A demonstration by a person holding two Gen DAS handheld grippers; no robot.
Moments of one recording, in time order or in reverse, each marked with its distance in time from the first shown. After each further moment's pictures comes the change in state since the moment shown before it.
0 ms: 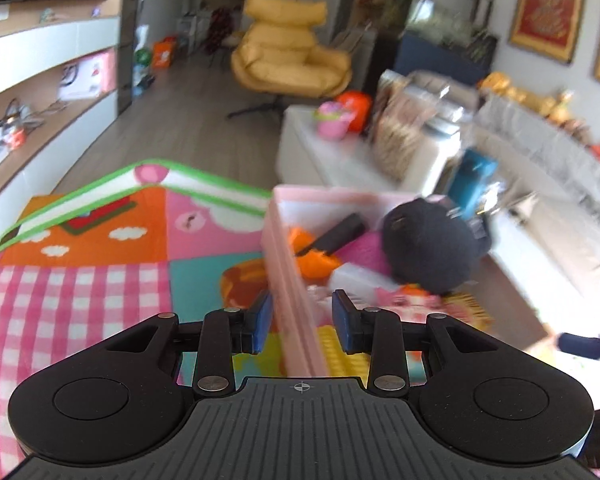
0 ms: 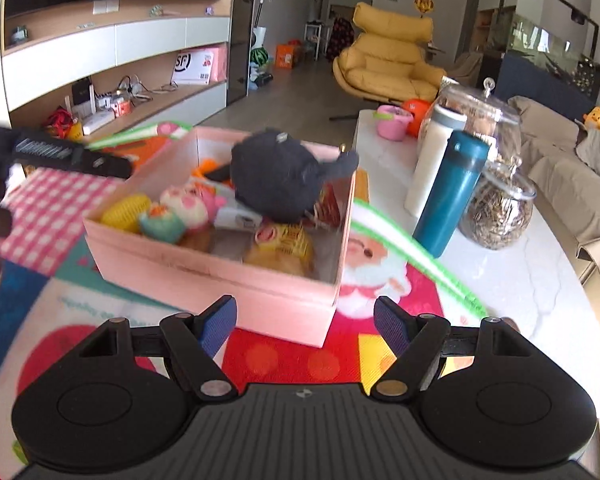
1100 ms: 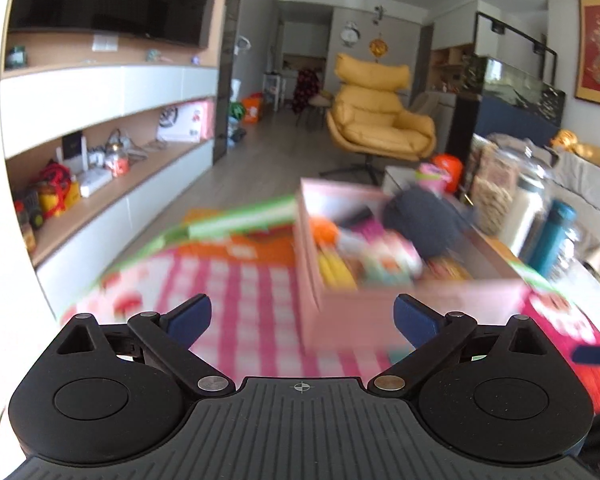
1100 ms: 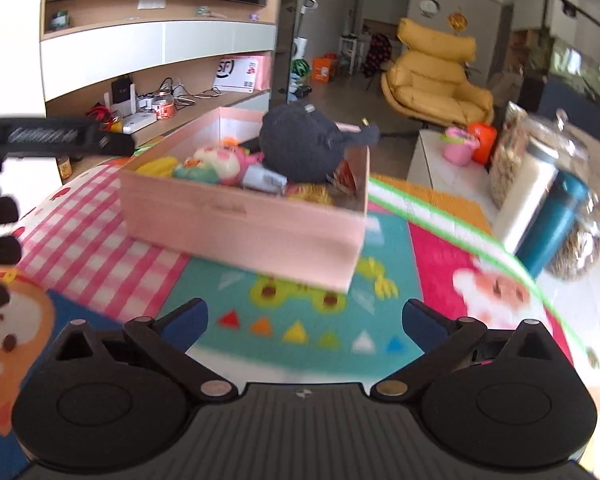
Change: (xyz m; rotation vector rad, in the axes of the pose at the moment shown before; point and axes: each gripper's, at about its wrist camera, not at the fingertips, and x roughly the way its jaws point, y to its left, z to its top) left arm -0.106 0.089 -0.079 -0.078 -0.215 0.185; right arm 0.022 0.125 0.011 -0.008 -0.023 0.102
